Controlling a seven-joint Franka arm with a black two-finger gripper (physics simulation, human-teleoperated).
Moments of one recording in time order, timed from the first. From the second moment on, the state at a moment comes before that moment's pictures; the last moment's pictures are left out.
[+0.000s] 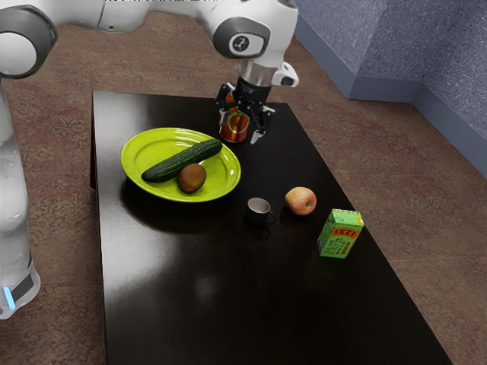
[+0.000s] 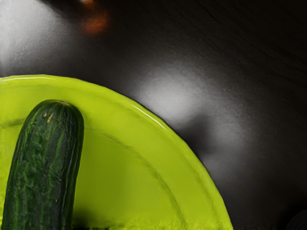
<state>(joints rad) 0.18 -0.11 -0.05 -1.86 0.07 1.71 -0.62</state>
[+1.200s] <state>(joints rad) 0.18 -0.24 0.11 -2.14 0.03 1.75 -0.58</state>
